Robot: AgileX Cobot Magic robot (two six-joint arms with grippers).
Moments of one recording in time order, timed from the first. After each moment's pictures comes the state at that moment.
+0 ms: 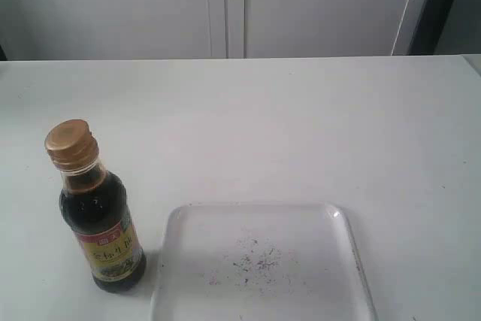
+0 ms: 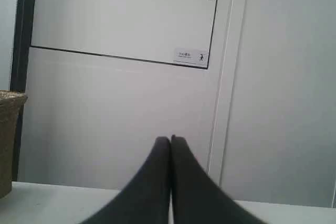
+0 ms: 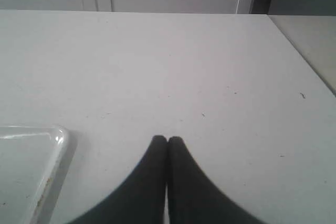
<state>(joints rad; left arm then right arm) 0.00 0.11 -0.04 0.19 -0.34 -0.36 0.03 0.00 -0.01 0.00 0.34 0.02</state>
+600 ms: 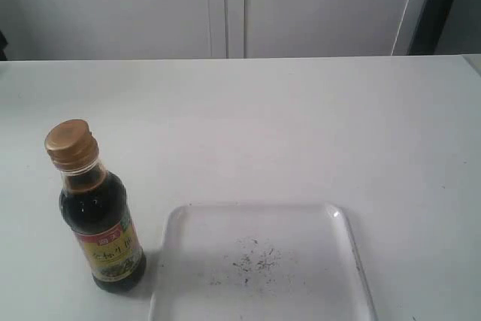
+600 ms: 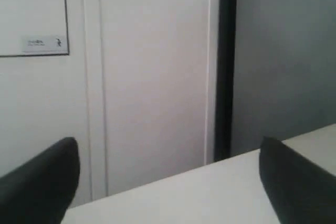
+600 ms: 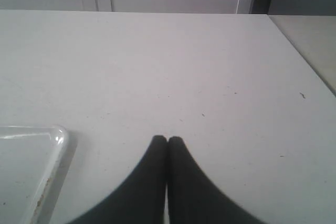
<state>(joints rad) 0.00 0.66 -0.33 0.90 -0.76 -0.89 0.03 0.00 -0.01 0.00 0.34 0.02</state>
